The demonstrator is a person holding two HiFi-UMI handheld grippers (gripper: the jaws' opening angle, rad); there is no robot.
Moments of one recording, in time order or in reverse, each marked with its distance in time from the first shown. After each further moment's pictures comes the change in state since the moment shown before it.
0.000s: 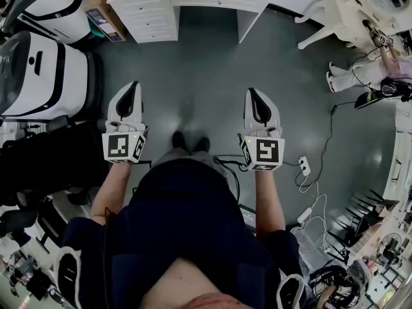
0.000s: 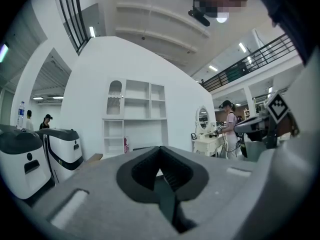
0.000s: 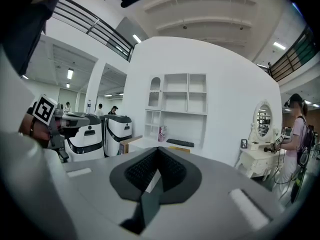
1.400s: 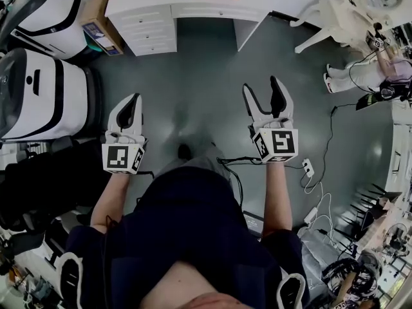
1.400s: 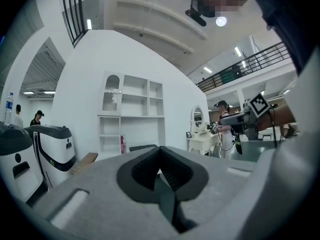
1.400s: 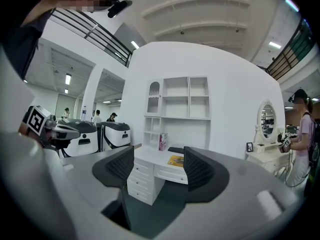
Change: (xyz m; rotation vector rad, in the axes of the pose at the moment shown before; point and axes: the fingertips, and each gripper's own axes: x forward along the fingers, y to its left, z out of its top) left arm 0.020 0.070 -0.019 -0.013 0.011 -0.102; right arm 0.081 0.012 0.037 0.032 -0.076 0.001
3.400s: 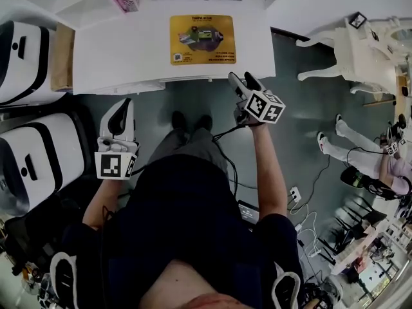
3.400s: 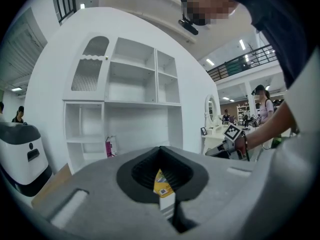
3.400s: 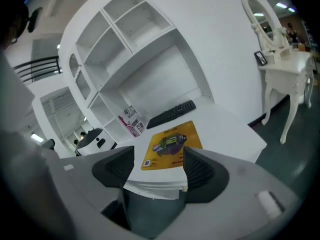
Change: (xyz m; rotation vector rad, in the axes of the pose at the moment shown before) left arm 0.473 0.153 0.027 0.020 0.068 -0.017; right arm 0.507 -0.273 -0.173 0.648 0.420 0.064
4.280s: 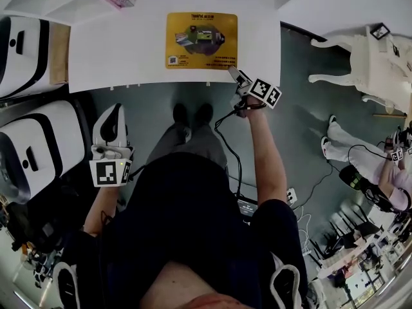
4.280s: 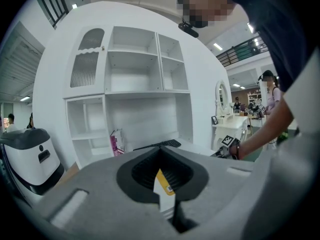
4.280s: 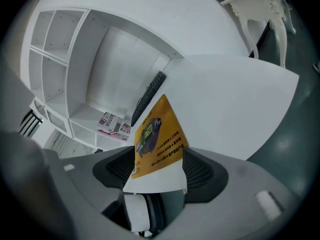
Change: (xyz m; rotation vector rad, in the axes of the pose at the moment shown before) left arm 0.052 0.000 -0.012 0.026 0.128 0.126; right arm 0.108 -0.107 -0.041 0.496 0.175 0.091
